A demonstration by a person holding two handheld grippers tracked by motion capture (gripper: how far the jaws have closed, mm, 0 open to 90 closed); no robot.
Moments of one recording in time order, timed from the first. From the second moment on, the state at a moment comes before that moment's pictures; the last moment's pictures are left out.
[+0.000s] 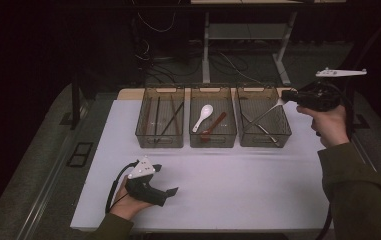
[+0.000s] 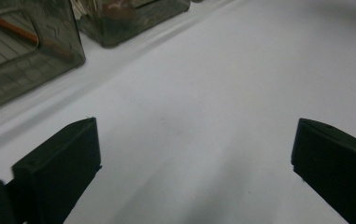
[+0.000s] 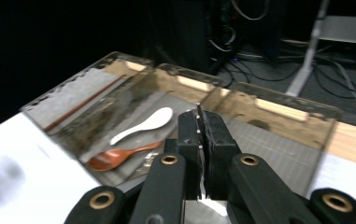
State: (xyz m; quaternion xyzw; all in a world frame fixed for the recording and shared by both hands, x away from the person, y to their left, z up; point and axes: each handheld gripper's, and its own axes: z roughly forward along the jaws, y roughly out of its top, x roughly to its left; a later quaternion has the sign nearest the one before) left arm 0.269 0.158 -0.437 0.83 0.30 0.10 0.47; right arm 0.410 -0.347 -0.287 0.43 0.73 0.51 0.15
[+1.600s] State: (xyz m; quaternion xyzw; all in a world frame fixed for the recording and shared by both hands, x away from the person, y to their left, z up) left arm 0.269 0.151 -0.444 0.85 0.29 0.08 0.44; right arm 0.493 -0.344 -0.384 0.50 0.76 0.38 0.15
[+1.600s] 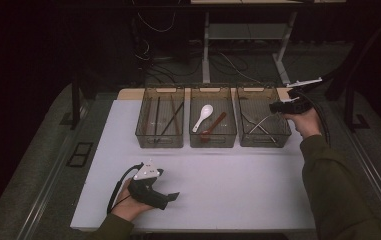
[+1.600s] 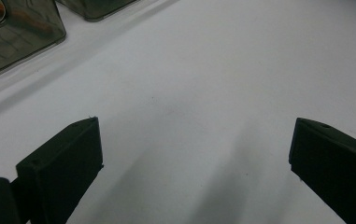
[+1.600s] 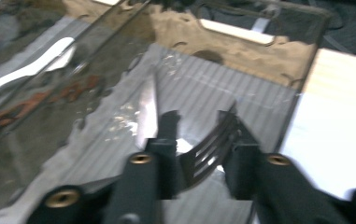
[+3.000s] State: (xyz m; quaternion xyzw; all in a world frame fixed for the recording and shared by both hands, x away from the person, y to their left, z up) left arm 0.269 0.151 -0.442 0.84 0.29 0.08 0.44; right arm 0.390 -0.327 -0.365 0.41 0.76 0.47 0.16
